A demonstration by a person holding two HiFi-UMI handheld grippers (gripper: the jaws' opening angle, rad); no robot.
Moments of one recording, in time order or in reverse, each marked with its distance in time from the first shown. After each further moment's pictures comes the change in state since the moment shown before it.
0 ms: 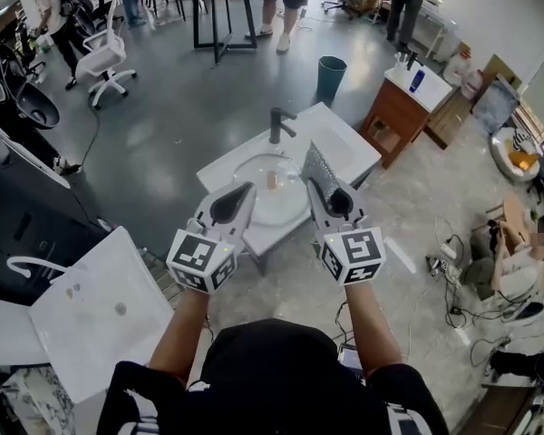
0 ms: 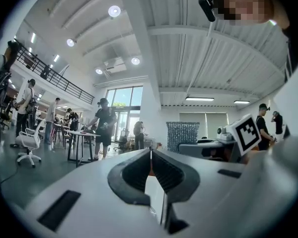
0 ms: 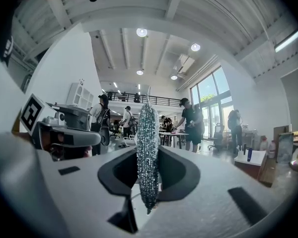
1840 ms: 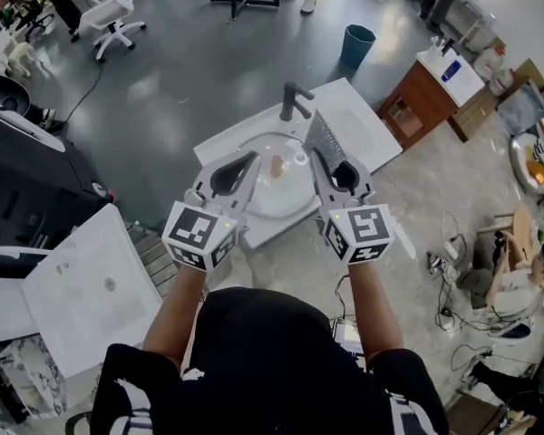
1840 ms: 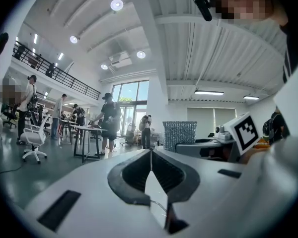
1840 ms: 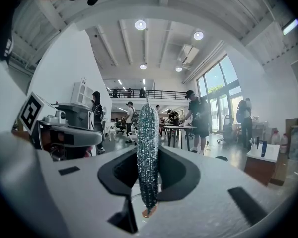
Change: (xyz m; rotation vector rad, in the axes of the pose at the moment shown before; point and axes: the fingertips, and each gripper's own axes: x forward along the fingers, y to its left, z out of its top) left arm 0.090 0.073 -0.039 -0.012 0.060 0.084; right arm 0.114 -0.050 -0.044 0.030 0.062 0.105
